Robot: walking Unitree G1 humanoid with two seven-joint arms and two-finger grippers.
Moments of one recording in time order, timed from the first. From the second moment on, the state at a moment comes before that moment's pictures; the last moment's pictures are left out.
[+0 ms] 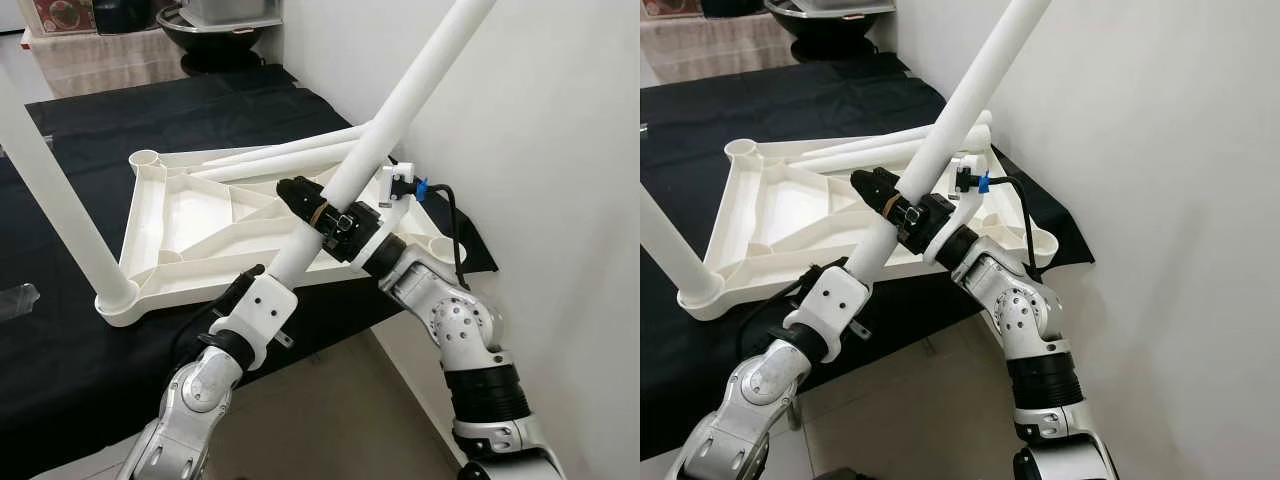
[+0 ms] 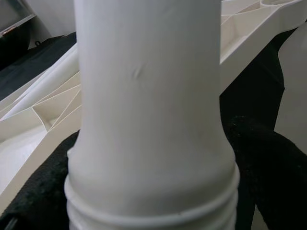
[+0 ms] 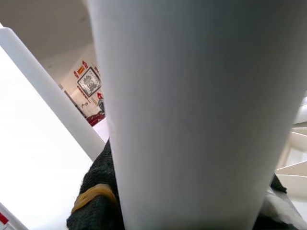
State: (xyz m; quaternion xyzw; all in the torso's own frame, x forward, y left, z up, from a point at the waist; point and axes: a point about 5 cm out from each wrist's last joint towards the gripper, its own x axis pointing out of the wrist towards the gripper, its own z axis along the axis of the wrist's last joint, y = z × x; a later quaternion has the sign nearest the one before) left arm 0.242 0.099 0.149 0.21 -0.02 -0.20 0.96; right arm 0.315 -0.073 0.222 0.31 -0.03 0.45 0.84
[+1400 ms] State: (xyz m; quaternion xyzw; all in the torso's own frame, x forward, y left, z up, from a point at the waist) left arm 0.245 0.104 0.157 0.16 -0.04 -0.13 0.98; right arm 0.339 -0.144 0.230 -0.01 -0.18 0.10 0.98
